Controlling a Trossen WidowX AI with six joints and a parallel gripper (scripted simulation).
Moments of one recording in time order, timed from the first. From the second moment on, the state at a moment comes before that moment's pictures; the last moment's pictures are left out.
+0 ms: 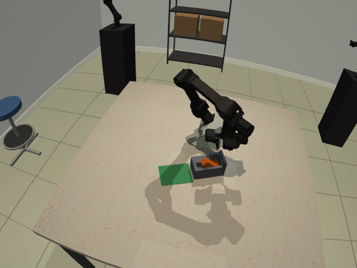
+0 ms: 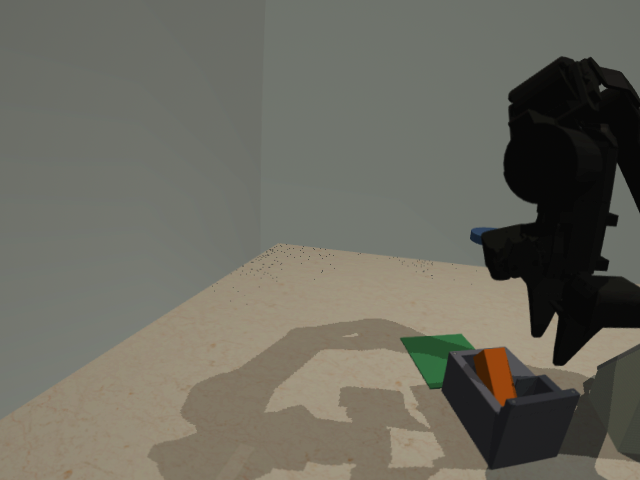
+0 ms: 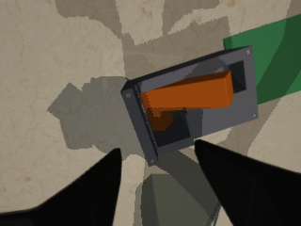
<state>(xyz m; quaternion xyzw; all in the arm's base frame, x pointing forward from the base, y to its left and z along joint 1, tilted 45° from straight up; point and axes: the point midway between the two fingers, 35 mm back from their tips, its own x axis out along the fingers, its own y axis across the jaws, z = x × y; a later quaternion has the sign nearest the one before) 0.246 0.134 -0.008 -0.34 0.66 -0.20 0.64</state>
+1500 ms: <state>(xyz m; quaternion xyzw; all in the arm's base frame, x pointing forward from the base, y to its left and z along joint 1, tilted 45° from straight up) 0.285 0.077 0.017 0.13 0.40 -0.56 0.71</state>
